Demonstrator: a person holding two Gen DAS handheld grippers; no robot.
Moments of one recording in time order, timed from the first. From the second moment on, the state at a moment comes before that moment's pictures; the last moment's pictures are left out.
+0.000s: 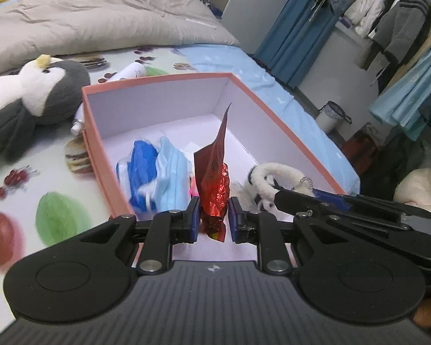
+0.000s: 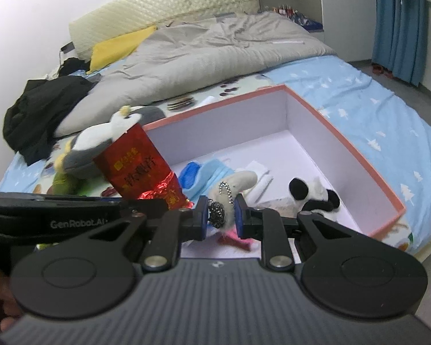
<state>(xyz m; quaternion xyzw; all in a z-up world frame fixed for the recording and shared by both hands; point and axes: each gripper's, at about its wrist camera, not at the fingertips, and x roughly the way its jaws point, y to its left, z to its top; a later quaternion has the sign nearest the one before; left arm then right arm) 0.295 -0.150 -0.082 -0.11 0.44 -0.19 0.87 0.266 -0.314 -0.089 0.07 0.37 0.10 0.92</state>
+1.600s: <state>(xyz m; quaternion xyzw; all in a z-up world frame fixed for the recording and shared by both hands) 0.193 -0.105 0.019 -0.09 0.33 -0.16 0.92 0.185 -0.312 -0.014 0.06 0.32 0.10 0.94</state>
